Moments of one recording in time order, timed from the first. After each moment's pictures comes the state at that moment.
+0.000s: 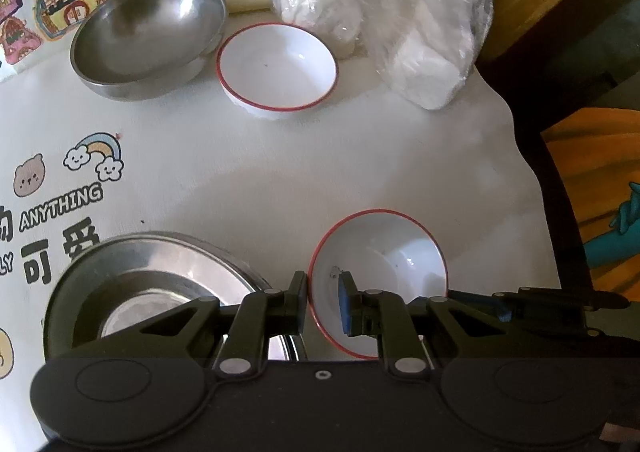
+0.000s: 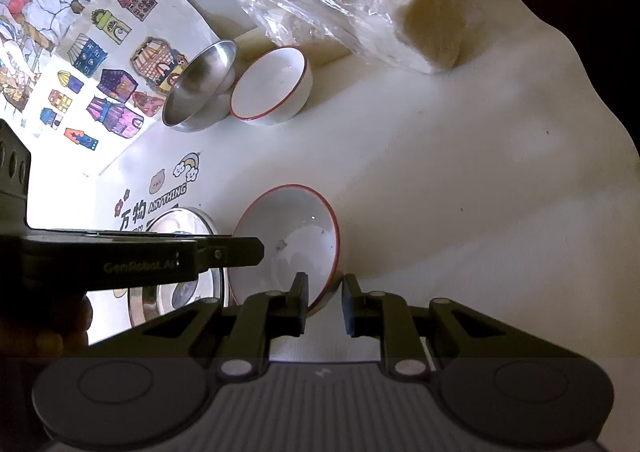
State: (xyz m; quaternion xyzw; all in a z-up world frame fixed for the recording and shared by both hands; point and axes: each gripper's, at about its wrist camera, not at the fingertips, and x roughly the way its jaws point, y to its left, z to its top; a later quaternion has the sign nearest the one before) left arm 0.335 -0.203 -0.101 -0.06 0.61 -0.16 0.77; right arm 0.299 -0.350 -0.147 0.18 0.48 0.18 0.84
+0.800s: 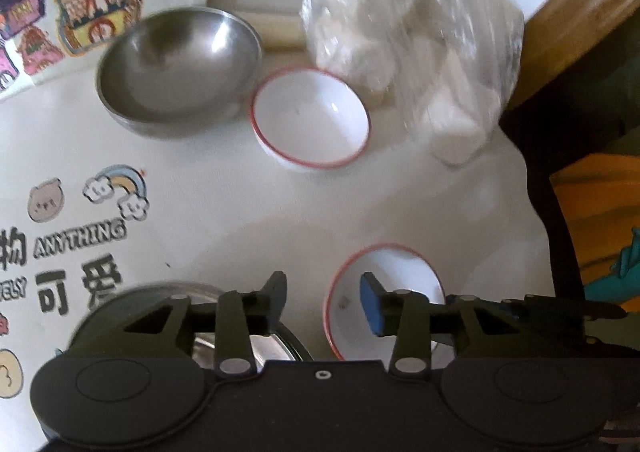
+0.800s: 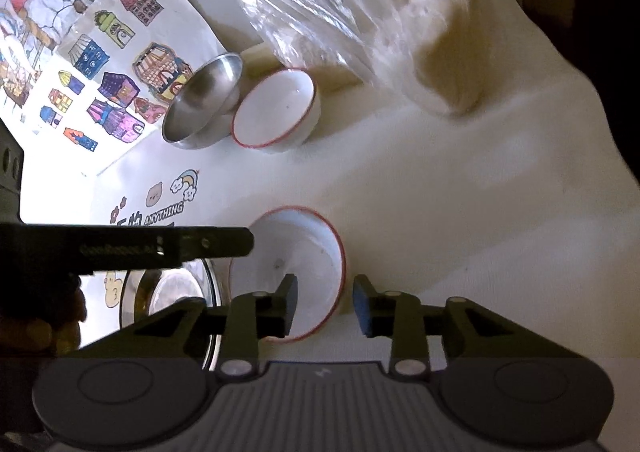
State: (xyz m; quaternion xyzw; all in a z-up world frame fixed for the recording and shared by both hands) left arm 0.358 -0.180 -0.091 -0.09 0.58 -0.13 0.80; right arm 0.326 -0.342 -0.139 0.15 0.46 0.19 0.85
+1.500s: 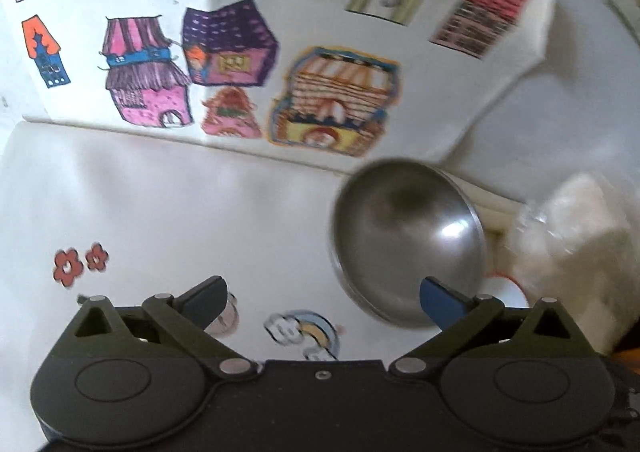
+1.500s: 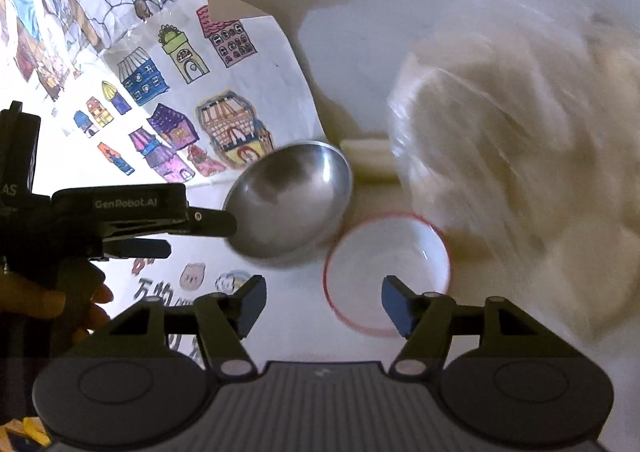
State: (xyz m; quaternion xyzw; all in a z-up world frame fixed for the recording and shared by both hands) left arm 0.429 -0.052 -0.082 -0.18 0.52 0.07 0.84; right arm 0.425 -0.254 -0.084 0.06 0.37 0.27 0.89
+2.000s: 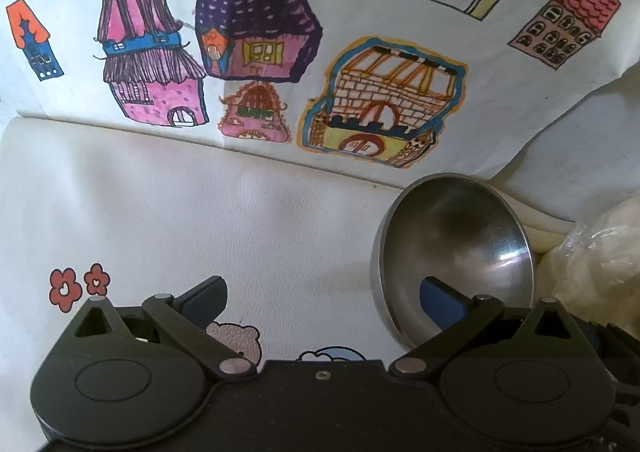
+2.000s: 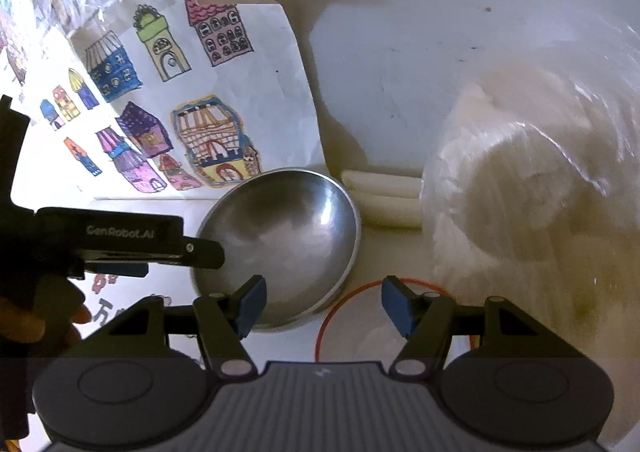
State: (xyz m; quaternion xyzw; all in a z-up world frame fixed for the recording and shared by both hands) left arm 0.454 -0.032 -0.108 -0.19 0.53 0.08 0.82; right arm 0.465 -0.216 -0.090 0.01 0.36 0.24 0.90
